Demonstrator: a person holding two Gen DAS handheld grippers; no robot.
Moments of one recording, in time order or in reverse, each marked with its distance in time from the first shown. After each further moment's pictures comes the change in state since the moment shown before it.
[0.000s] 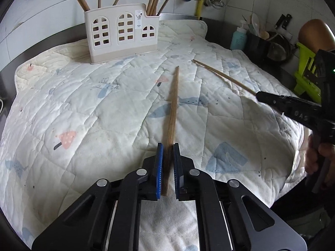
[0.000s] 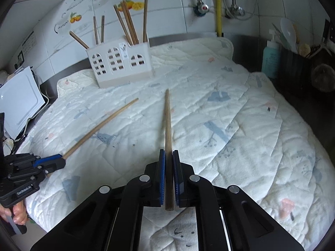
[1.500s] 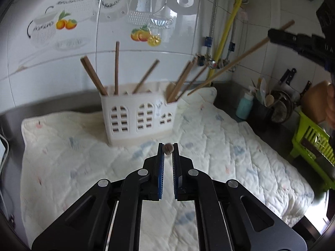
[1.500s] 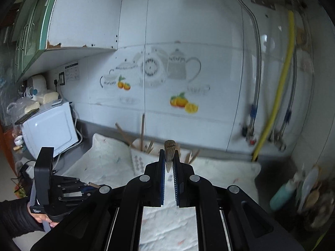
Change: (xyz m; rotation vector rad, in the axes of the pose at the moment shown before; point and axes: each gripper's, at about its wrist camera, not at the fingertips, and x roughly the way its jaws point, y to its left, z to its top) left arm -0.048 0.050 0.146 -0.057 -0.257 -0.022; right arm -0.090 0.070 0.250 -0.327 -0.257 0.176
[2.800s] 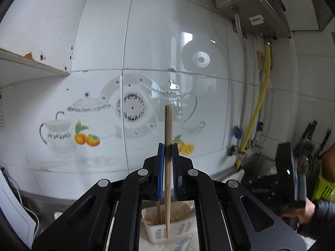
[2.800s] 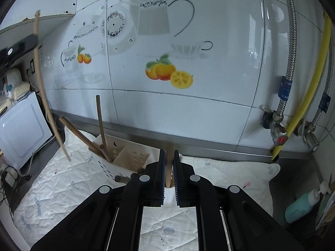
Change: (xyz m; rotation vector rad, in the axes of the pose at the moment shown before) left arm -0.033 0.033 0.193 0.057 -0.369 0.152; right arm 0.177 -0.043 0.000 0.061 0.183 -0.018
